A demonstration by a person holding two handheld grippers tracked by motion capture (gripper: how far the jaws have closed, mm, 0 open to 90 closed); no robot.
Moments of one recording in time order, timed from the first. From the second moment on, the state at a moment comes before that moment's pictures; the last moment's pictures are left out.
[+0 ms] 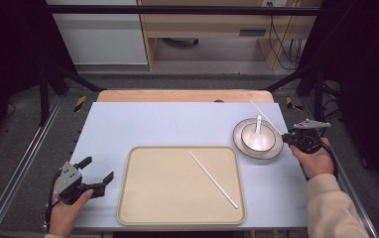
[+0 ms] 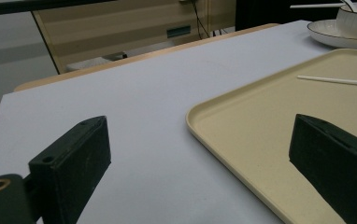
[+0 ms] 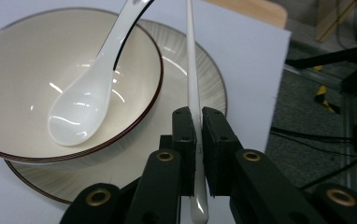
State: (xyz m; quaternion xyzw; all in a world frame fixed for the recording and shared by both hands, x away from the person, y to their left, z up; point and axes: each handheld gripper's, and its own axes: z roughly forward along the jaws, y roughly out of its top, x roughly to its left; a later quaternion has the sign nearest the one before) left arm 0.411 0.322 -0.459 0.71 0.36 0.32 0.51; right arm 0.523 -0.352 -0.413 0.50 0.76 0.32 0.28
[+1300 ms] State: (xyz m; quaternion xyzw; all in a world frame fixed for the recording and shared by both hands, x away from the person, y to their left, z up) left arm 0.405 0.324 -0.457 0.71 0.36 0.33 0.51; right arm 0.363 -0.168 -0.446 0.40 0.81 0.37 0.20
